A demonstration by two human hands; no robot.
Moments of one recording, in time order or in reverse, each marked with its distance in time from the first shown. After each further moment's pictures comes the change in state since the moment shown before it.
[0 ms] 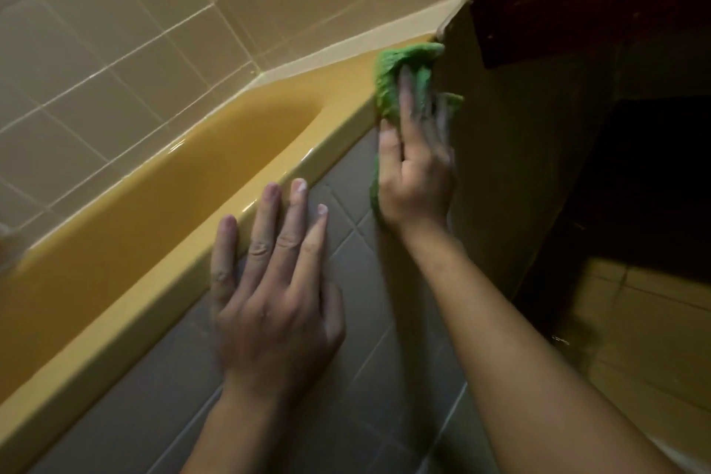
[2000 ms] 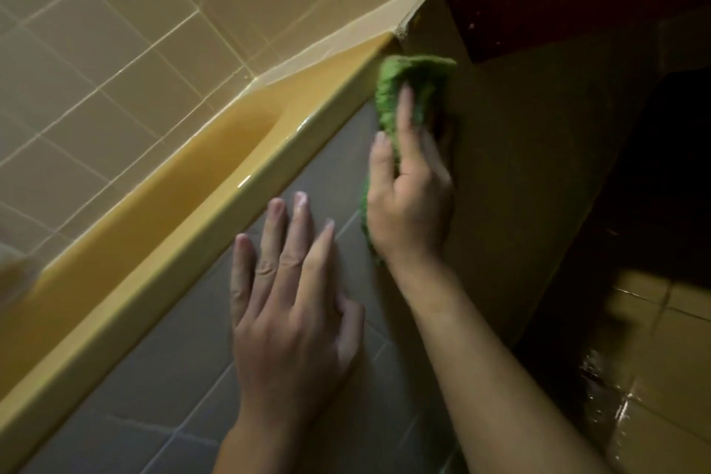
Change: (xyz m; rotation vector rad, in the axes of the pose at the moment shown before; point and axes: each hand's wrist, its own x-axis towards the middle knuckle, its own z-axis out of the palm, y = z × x) left_hand 0.032 0.056 0.040 -0.097 -0.079 -0.044; right_hand 0.009 0.034 0.000 0.270 0.114 0.230
